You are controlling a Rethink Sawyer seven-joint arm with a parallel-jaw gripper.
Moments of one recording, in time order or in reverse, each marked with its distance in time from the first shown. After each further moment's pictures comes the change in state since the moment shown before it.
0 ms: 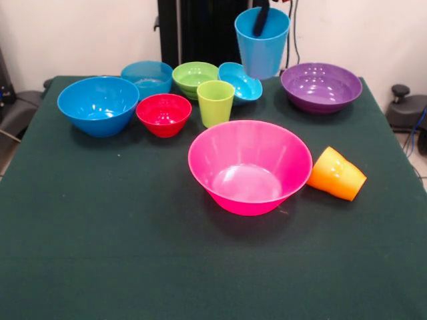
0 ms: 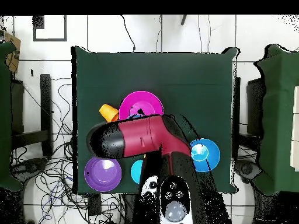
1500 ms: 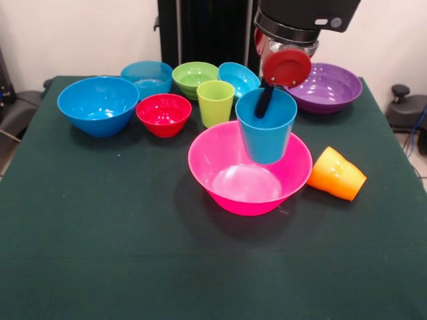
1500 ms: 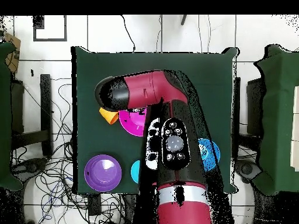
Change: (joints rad) arm 0.029 0.297 -0.015 -0.380 -0.001 0.030 -0.022
